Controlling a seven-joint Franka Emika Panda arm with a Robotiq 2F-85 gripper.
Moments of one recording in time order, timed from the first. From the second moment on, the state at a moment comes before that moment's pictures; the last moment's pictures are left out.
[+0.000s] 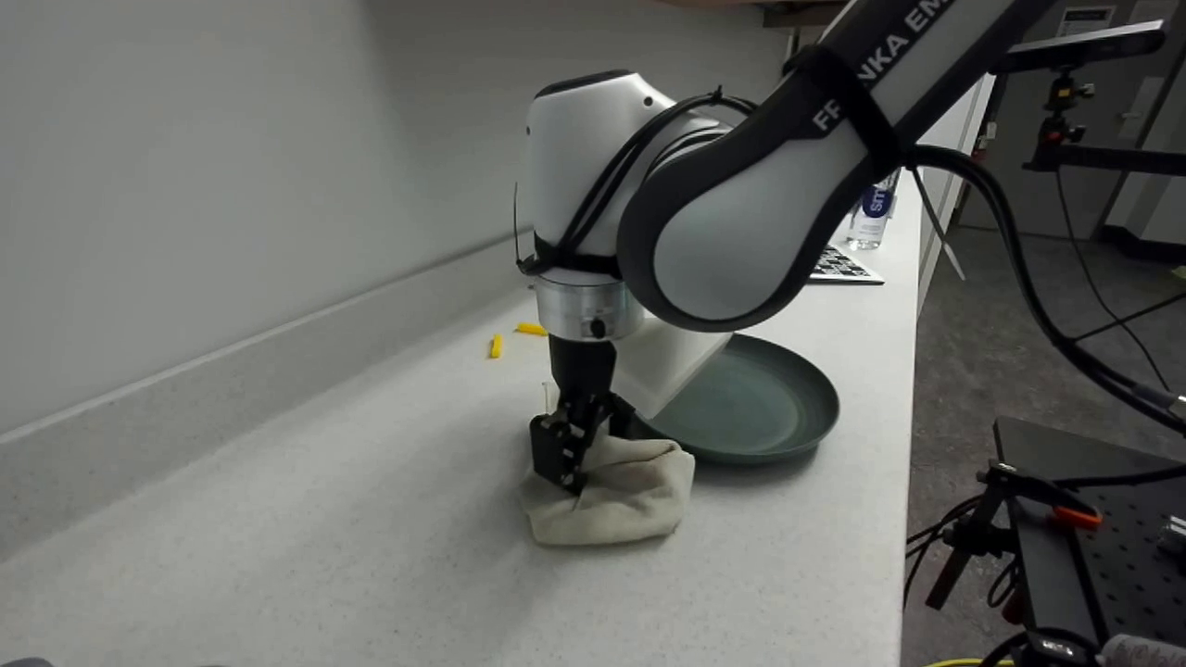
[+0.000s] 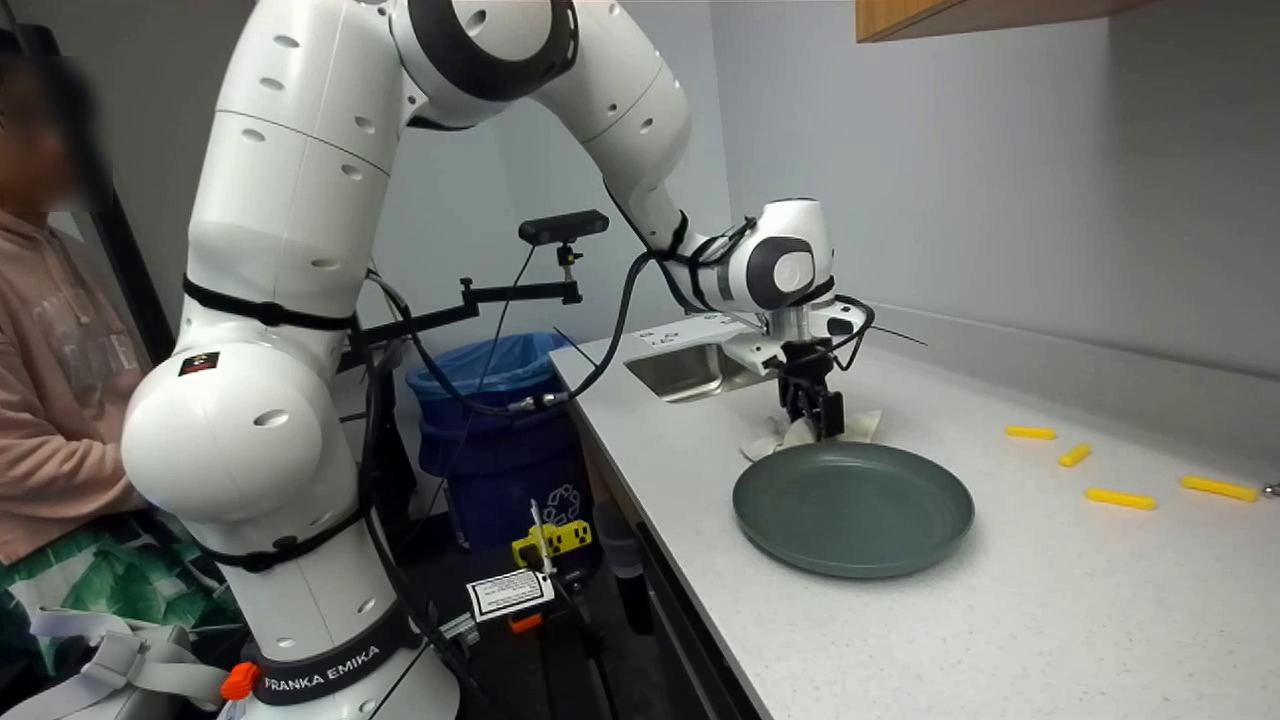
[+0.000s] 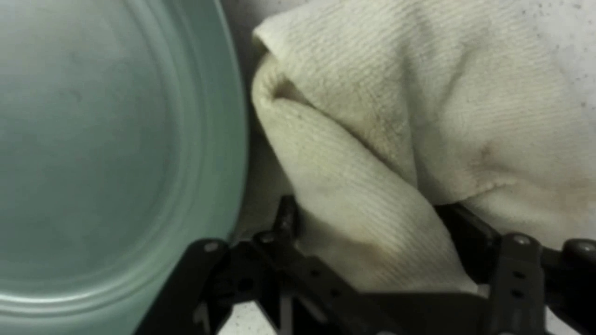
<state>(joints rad) 0.24 0.50 0.04 -1.96 -0.11 2.46 0.48</state>
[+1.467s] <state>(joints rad) 0.15 0.11 0.02 -2.20 -0.08 2.41 0.34</state>
